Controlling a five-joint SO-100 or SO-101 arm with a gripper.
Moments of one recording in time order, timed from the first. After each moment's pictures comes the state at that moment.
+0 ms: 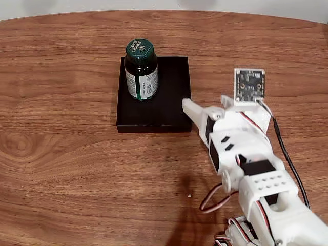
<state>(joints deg) -7.2 139.9 170.8 -8.0 174.0</state>
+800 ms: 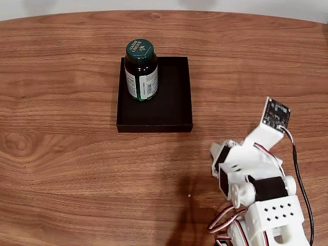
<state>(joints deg) -3.7 167.5 174.6 41.2 150.6</state>
